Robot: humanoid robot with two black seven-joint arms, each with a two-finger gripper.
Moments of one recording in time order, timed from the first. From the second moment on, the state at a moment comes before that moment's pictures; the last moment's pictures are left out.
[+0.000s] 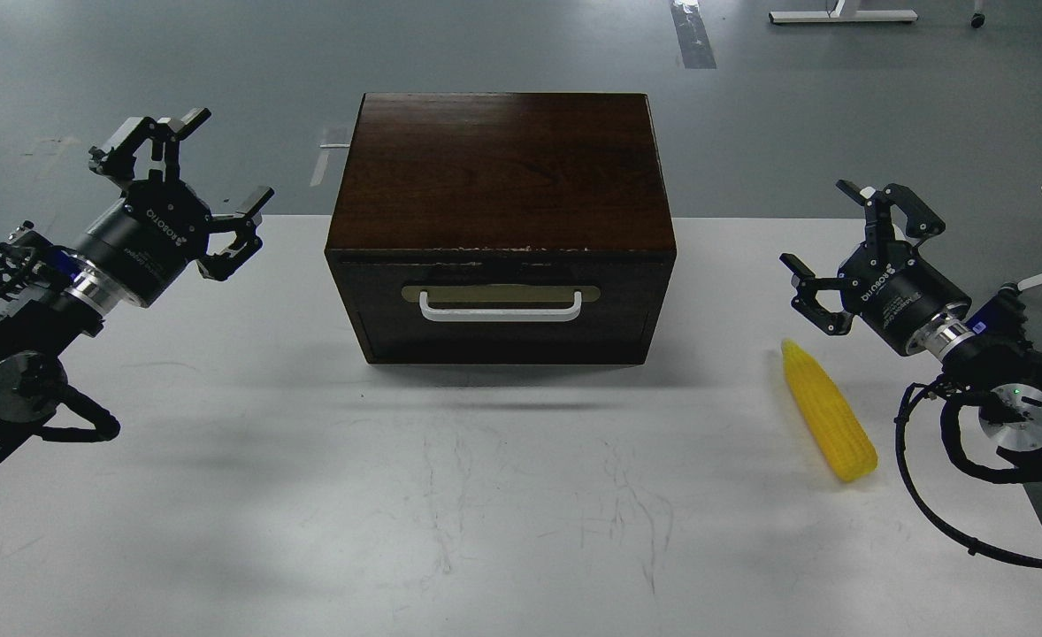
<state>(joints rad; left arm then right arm) -0.64 0.71 -0.55 -1.04 0.04 -0.49 -0.49 0.77 -0.69 0.14 0.98 0.27 0.43 0.49</state>
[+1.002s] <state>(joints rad) -0.76 0.85 -0.55 -1.03 0.15 -0.49 -0.49 0.77 -0.69 0.15 0.98 0.26 0.45 0.49</state>
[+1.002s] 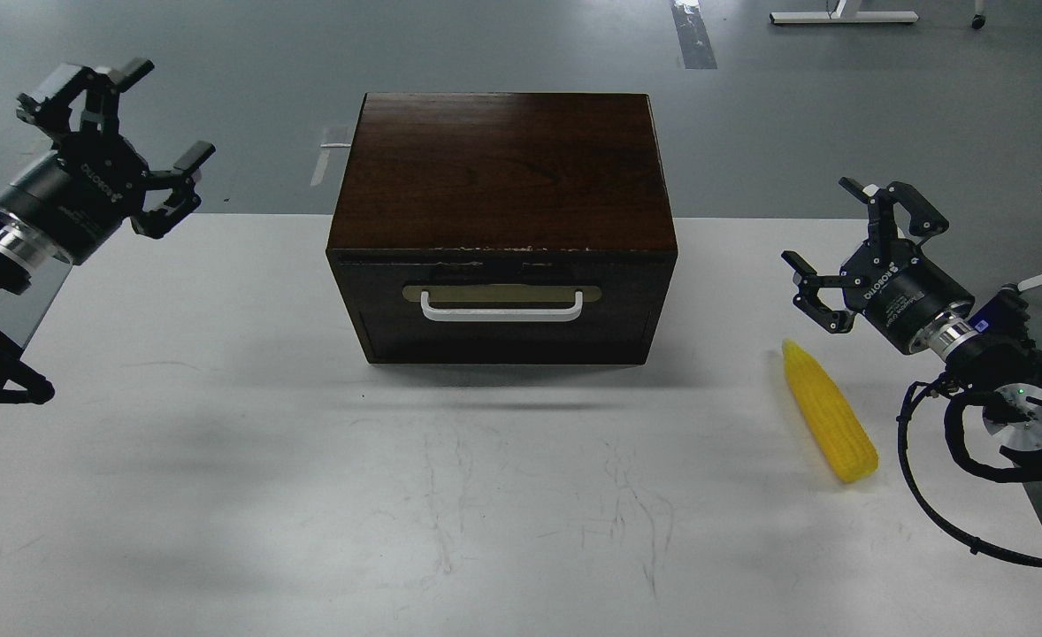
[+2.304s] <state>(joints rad) -1.64 0.38 0.03 -1.39 1.95 -0.49 -0.49 0.78 -0.69 0.16 0.92 0.25 0.44 0.49</state>
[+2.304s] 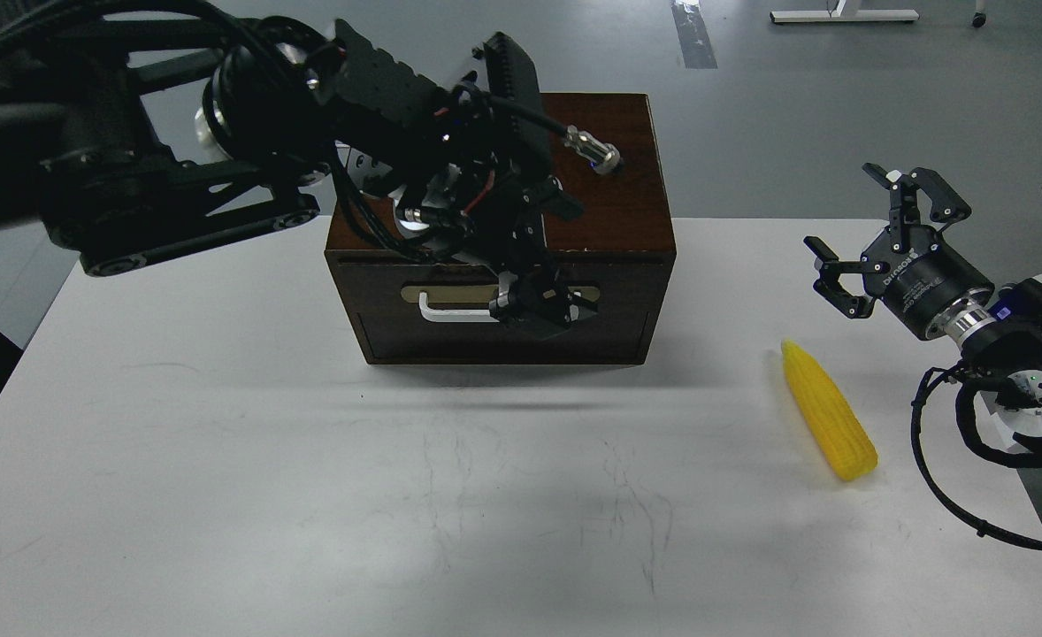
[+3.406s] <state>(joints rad) -1.65 0.29 0.30 -1.33 2.18 -0.49 -0.49 0.77 -0.68 0.16 0.92 0.24 0.44 0.49</state>
